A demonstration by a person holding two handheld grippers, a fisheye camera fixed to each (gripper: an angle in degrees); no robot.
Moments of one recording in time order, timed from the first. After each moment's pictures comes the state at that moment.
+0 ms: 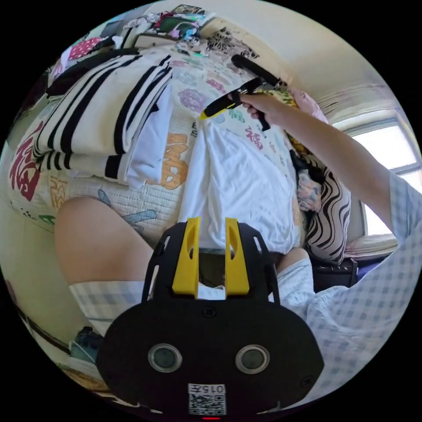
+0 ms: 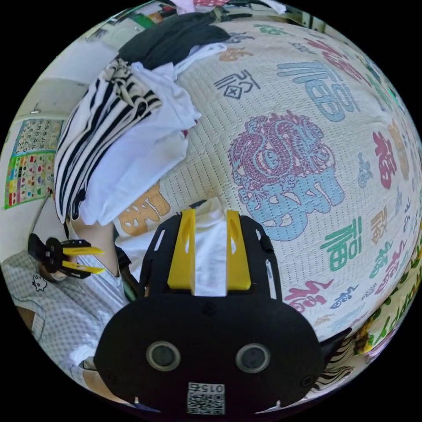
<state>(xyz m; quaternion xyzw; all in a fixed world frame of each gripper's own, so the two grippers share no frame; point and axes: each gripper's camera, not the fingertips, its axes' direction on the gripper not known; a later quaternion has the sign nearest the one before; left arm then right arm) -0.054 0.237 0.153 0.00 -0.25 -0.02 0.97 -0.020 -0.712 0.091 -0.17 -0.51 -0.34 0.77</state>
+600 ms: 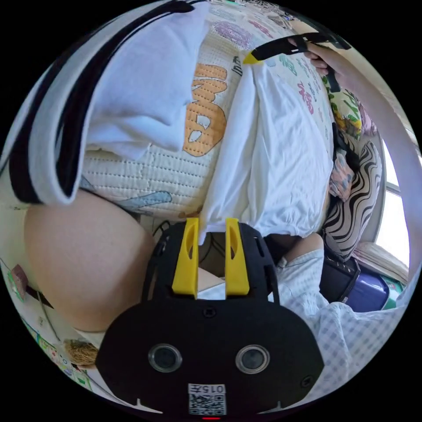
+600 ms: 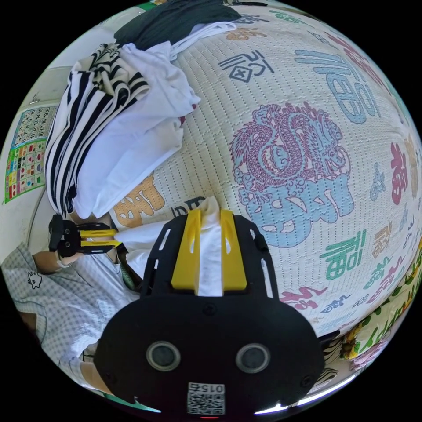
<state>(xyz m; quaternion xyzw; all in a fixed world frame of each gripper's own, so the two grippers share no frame) -0.105 0.204 0.202 -0.15 -0.28 -0.12 0.94 -0.042 -0.748 0.106 -0.21 -0.50 -0.39 0.75</state>
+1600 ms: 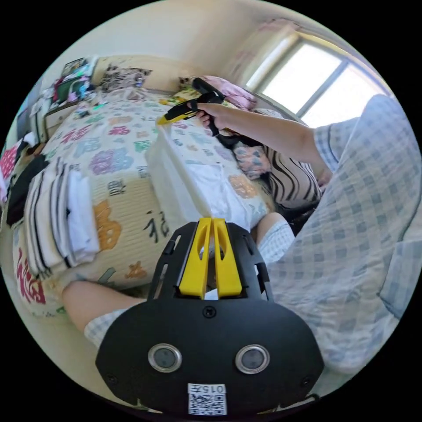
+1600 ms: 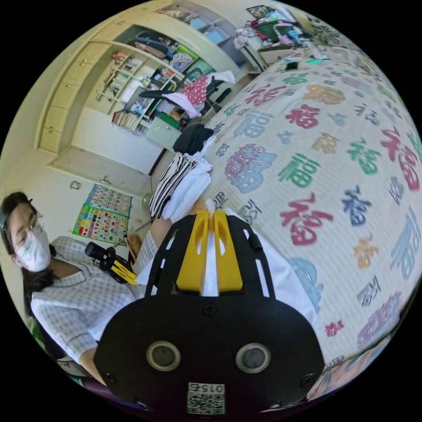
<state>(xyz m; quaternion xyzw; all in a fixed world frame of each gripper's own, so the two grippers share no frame) 0.081 0.269 0.350 -0.03 -0.19 0.29 0.94 0.476 -0.713 0.086 -0.05 -0.73 -0.08 0.68</state>
